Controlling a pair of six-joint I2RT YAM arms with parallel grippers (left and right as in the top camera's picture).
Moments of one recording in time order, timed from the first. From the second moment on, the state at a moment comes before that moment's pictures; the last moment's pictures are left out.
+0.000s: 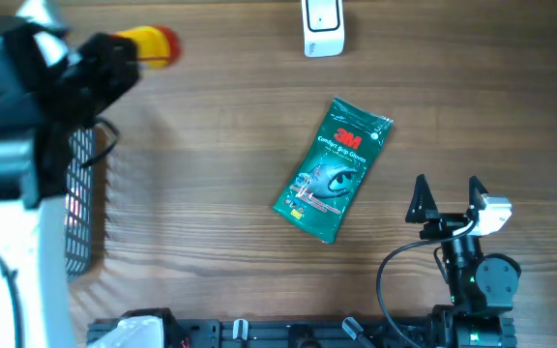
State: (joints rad) left arm 0.04 1.34 1.70 -0.99 0.23 -0.59; right arm -0.05 0.03 0.01 0.00 -0.09 0.21
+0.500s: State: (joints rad) left arm -0.24 1.80 1.70 -1.04 0.12 -0.58; right arm -0.05 0.03 0.01 0.00 -0.09 0.21
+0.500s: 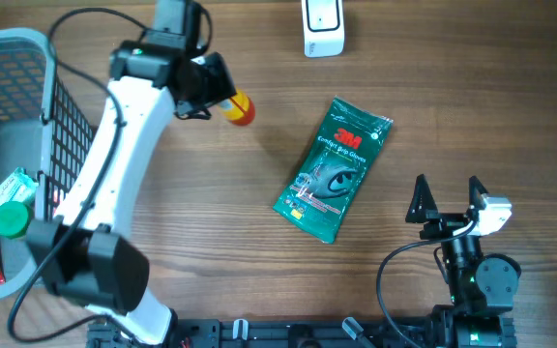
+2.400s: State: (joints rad) left arm -0.18 1.49 2.06 -1.26 -0.74 -0.61; right arm -0.05 0.03 0.01 0.00 -0.09 0.21
